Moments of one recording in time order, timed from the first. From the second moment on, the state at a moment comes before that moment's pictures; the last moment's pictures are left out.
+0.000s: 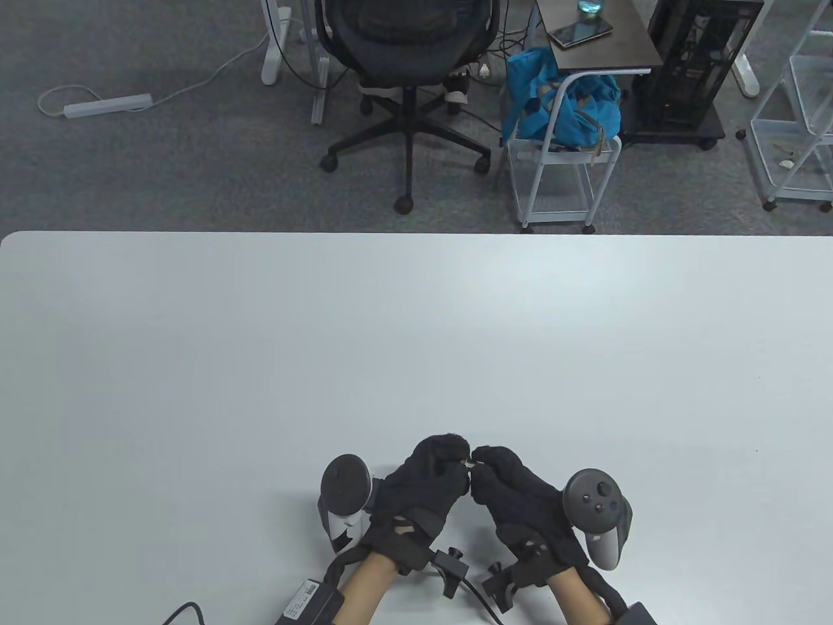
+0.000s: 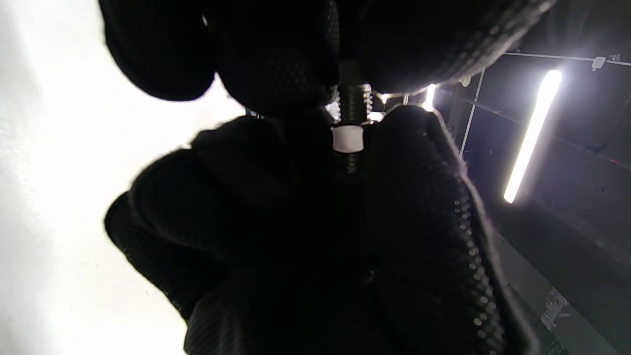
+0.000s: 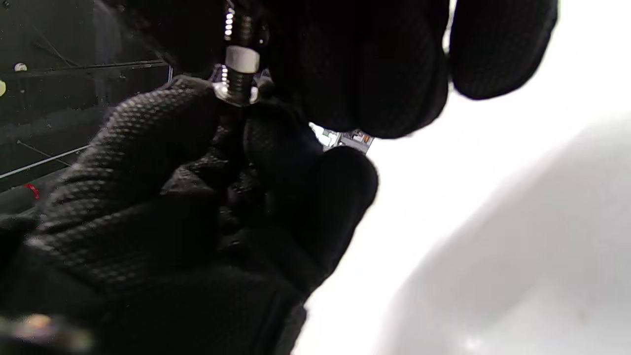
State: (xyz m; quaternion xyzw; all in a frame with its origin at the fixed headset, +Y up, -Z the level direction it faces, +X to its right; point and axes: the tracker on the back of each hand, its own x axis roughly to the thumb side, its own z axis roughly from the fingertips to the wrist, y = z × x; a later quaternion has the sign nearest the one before) left_hand -0.077 -0.762 -0.201 -0.07 -0.09 0.70 0.71; right_hand 0.143 -0.749 -0.184 0.08 0.02 0.80 0.60
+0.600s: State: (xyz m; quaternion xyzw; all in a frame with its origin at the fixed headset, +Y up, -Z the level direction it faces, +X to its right) left_hand -0.078 -0.763 -0.203 -0.08 -0.09 0.70 0.71; right_hand 0.143 -0.737 -0.183 0.12 -0.01 0.80 0.59
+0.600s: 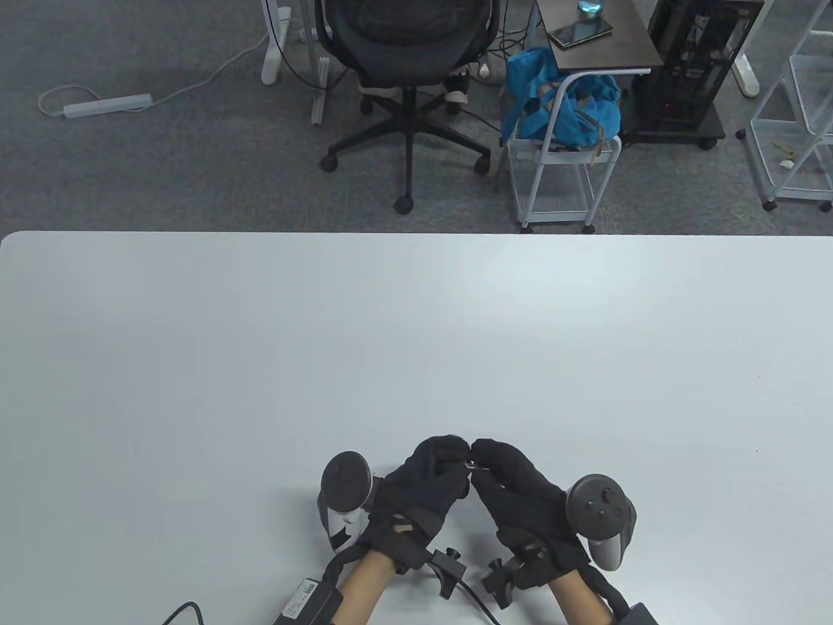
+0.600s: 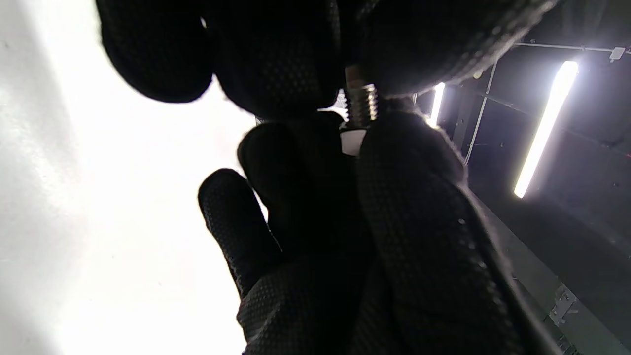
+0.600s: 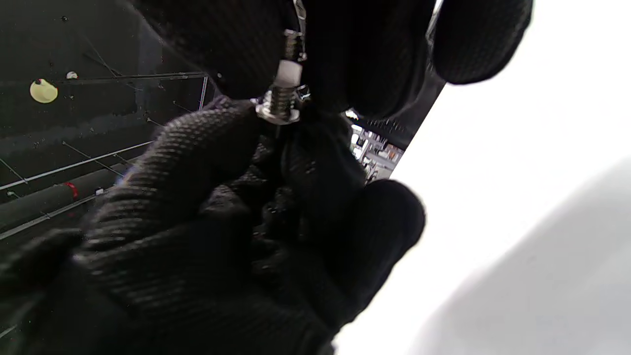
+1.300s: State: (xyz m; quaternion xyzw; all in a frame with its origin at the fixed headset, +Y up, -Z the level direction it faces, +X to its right) left_hand -0.076 -0.761 -0.201 -0.08 -0.10 0.69 0.71; right_hand 0.146 -0.737 -0.183 0.10 -0.05 0.80 0.59
